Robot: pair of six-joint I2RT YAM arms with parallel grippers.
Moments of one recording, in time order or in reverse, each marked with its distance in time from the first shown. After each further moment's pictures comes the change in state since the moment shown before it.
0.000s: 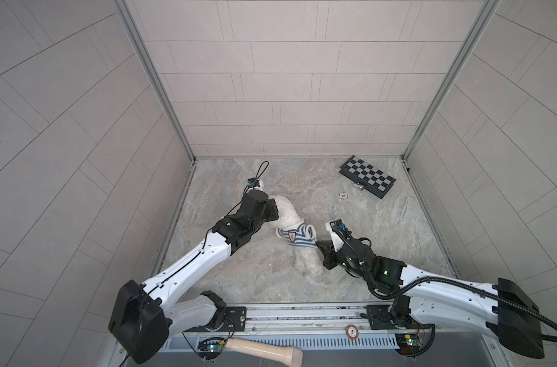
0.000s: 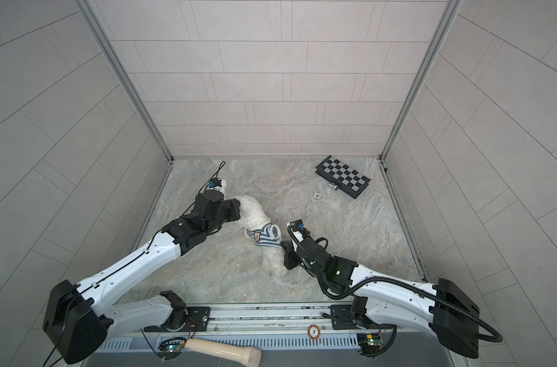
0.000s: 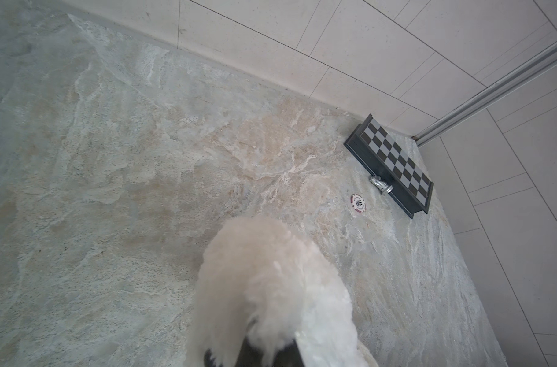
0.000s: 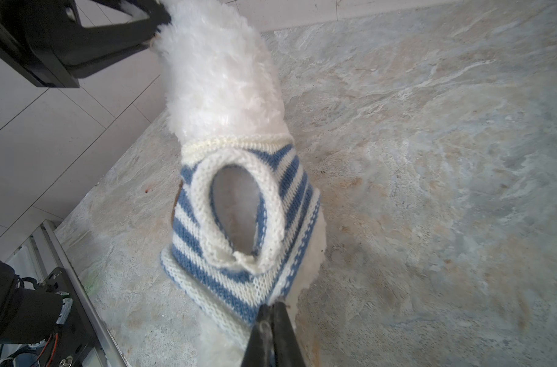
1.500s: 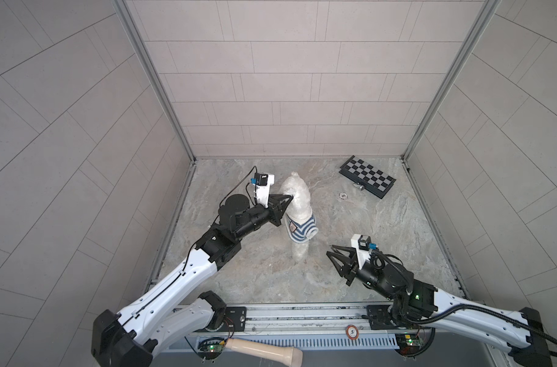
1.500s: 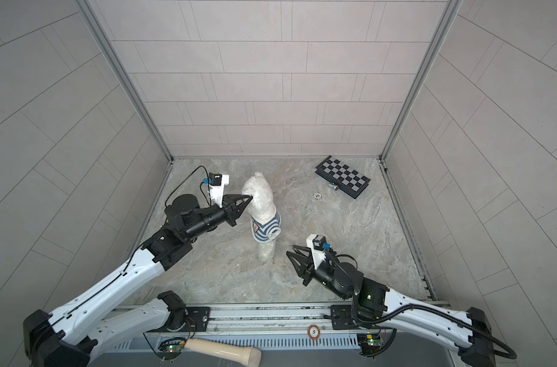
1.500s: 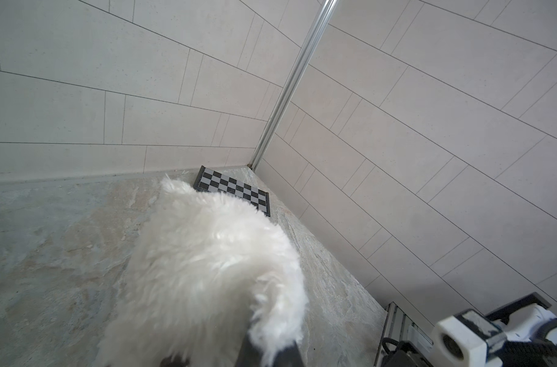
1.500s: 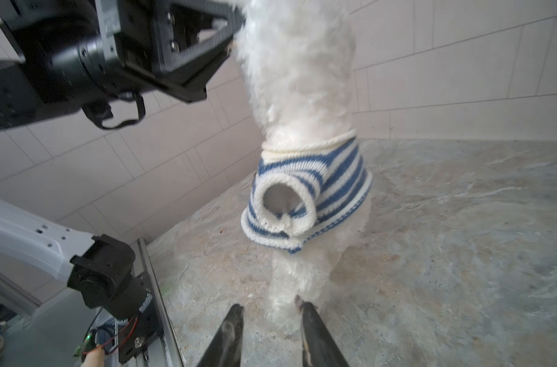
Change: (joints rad) left arm -0.030 -0.206 -0.050 0.311 0.462 0.216; right arm 0.123 -0.633 -0.254 0.095 0.053 -0.175
